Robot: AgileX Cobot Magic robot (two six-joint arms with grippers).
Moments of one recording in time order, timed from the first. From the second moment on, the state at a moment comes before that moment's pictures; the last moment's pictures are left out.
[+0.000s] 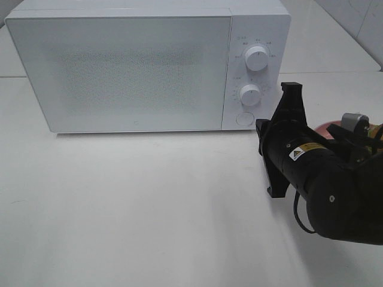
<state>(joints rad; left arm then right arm) -0.03 0.00 -0.51 -0.14 1.07 0.05 0.76 1.79 -0.48 0.79 -1.07 1.36</state>
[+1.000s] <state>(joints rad) -0.03 0.00 -0.51 -0.14 1.07 0.05 0.62 2.01 -0.66 0.67 -1.00 1.42</state>
